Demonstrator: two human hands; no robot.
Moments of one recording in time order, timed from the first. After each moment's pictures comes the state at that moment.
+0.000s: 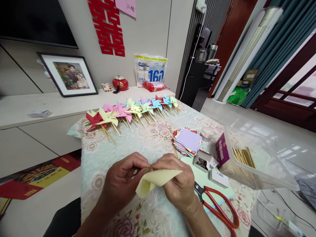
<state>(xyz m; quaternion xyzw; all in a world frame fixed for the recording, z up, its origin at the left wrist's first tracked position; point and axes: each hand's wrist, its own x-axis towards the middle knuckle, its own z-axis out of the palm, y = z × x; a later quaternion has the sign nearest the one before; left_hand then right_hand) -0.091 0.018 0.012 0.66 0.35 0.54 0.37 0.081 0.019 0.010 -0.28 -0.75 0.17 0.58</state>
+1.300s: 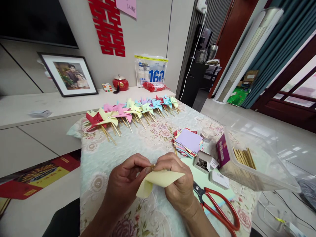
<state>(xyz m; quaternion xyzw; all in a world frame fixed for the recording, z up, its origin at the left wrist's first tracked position) -0.076 0.013 -0.001 0.57 0.38 0.57 0.45 0.078 0.018 0.010 -0.31 -0.73 0.19 0.57</state>
